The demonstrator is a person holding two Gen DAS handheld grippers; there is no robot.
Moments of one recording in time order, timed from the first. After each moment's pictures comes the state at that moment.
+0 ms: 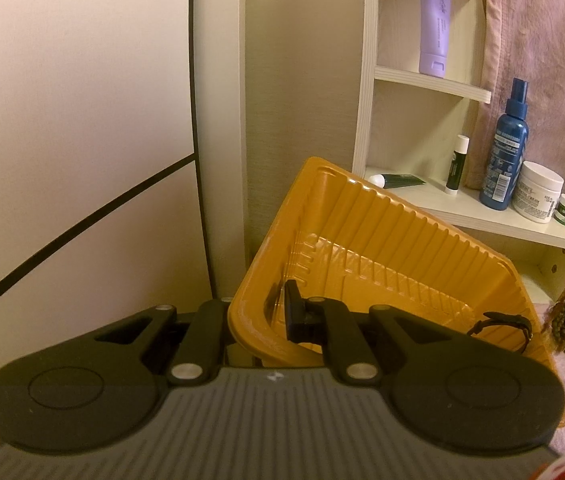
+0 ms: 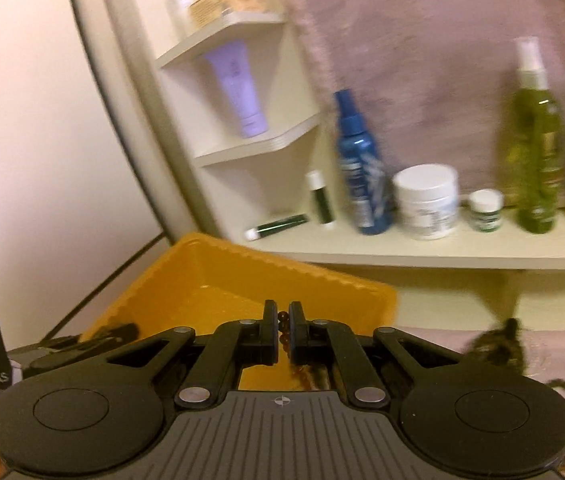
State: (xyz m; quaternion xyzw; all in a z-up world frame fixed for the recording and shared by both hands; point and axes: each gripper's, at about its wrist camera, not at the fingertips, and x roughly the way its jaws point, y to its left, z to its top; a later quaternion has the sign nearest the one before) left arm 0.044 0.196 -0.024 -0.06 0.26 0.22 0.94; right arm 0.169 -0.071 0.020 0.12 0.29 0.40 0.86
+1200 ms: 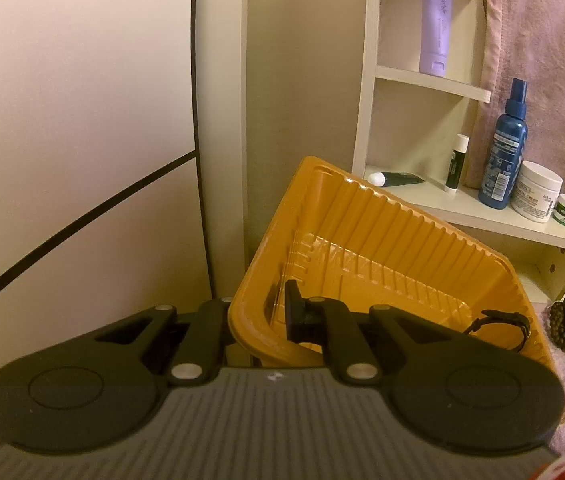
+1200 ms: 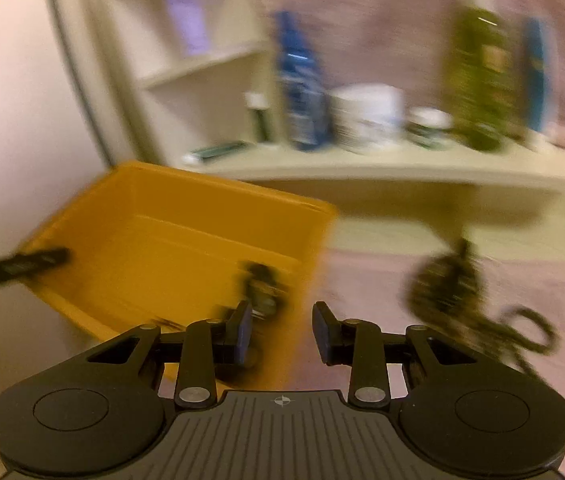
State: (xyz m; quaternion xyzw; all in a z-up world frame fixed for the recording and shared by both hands) left arm 0.044 0.191 -0.025 -0.07 0.26 0.22 0.94; right arm 0.156 -0.115 -0.045 0.07 0.34 0.30 0.89
